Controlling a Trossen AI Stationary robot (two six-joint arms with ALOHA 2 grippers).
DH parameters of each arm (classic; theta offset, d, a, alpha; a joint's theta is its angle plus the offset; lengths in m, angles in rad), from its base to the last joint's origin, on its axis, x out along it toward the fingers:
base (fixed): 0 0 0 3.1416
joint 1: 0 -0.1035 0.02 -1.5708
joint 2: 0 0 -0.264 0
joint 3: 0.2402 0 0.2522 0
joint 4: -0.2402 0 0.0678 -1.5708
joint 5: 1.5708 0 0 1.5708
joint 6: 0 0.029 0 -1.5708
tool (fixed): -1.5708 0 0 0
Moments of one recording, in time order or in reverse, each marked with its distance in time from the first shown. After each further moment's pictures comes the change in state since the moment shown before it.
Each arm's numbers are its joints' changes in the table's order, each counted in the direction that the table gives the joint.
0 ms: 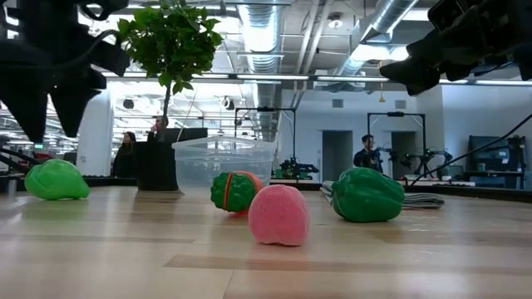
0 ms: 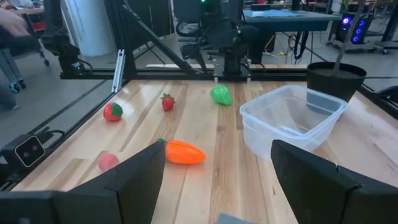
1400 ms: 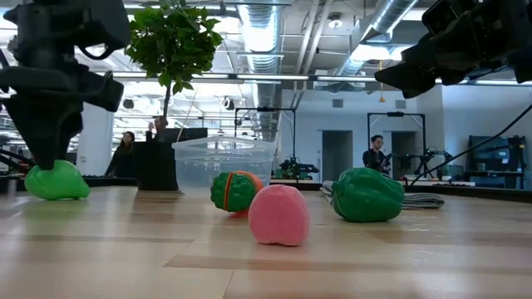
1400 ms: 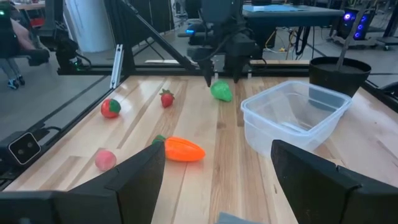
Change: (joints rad) left arm -0.172 0.166 -0.272 0.303 -0.176 -0.179; right arm 0.000 -0.079 0.000 0.063 0.000 -0.002
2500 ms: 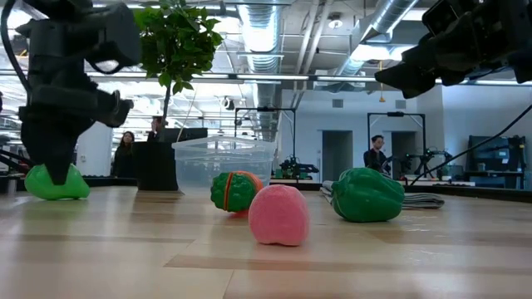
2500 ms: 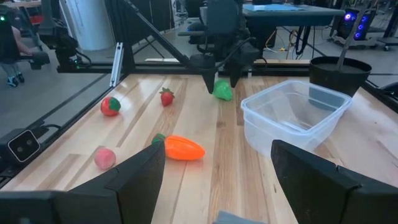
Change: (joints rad) left arm -0.037 -0.120 -0.009 0.072 -0.054 -0.155; right arm 0.000 0.000 0.000 -0.005 0.001 -0.008
